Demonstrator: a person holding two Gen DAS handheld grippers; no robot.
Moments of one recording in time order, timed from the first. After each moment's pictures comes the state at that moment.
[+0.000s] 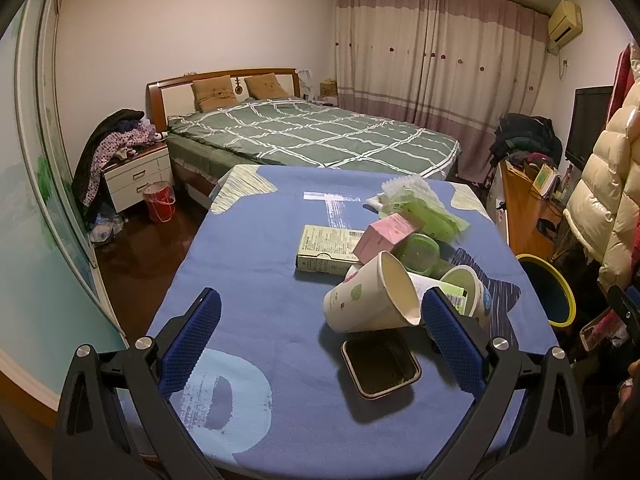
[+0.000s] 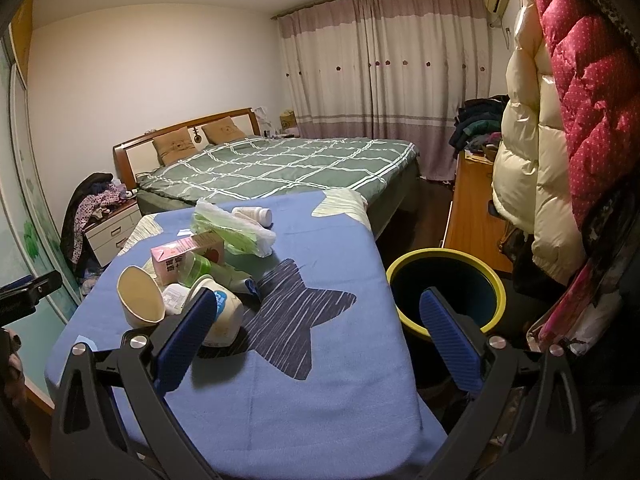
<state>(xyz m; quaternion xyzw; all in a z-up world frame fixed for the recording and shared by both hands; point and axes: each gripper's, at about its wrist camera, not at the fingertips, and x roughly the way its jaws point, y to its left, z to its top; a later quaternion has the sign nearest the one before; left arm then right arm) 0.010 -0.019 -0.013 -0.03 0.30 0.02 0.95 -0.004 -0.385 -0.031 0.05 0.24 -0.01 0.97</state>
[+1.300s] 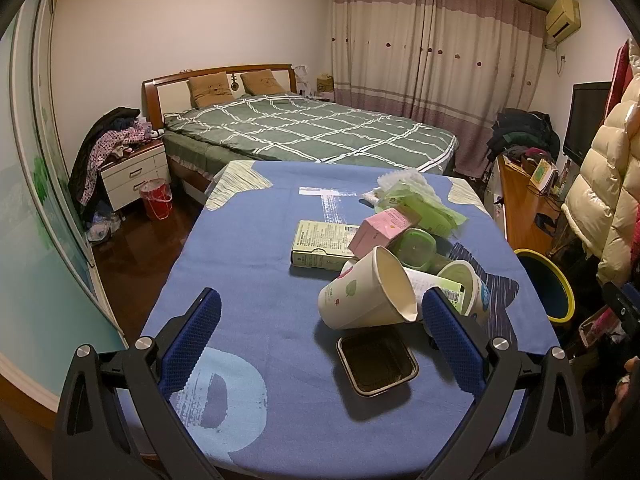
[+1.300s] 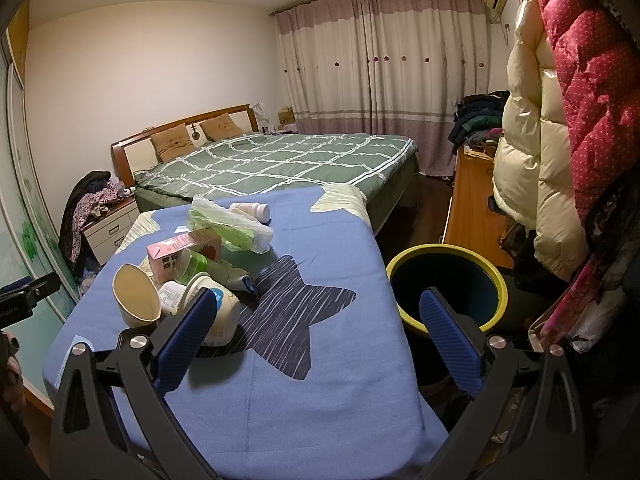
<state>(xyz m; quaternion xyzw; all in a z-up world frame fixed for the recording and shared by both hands) 0.014 -0.022 -0.019 -0.03 0.31 0.01 0.95 0.000 -0.386 -0.036 0.05 0.25 -0.01 0.97</state>
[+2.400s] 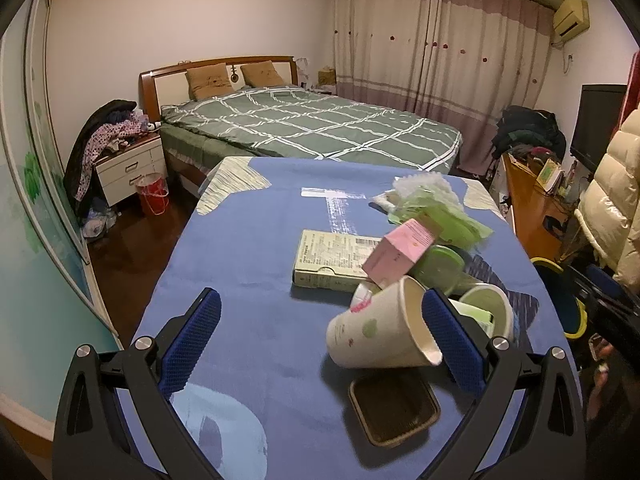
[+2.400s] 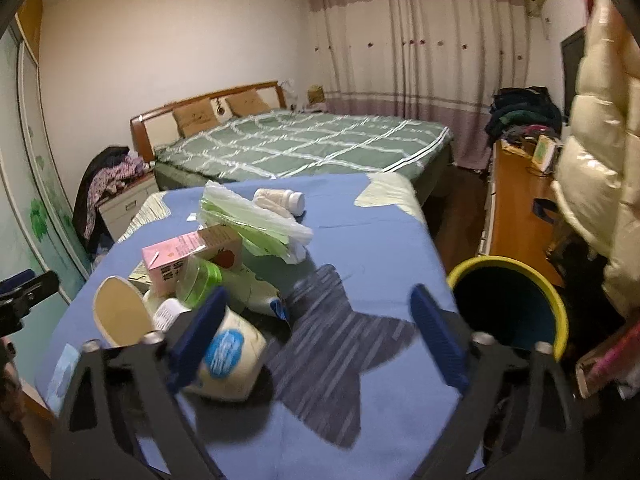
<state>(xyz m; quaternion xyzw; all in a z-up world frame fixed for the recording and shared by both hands) 0.077 -0.007 -0.031 -0.03 0.33 0.01 0.94 0.116 -0.347 -0.061 0.03 0.30 0.04 0.95</state>
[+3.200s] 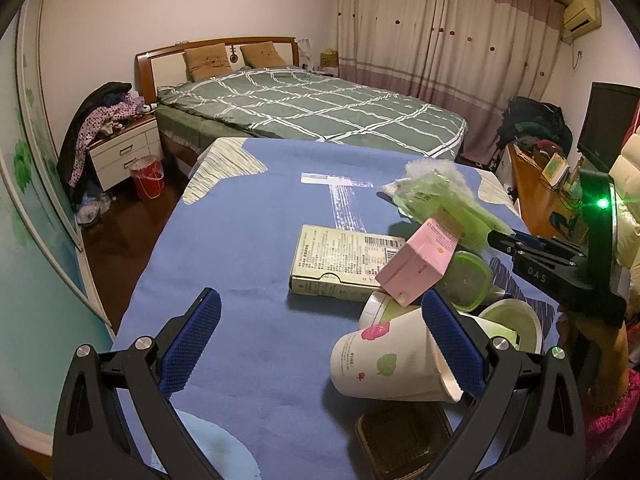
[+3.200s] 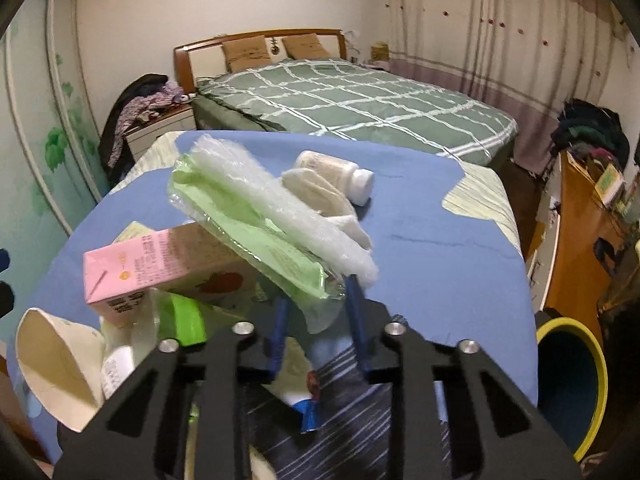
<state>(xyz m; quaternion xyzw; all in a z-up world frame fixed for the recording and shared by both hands) 0.141 -0.006 -0.058 -0.04 0.36 0.01 0.93 0.255 -0.290 -0.103 -0.05 0.37 0.14 0.92</state>
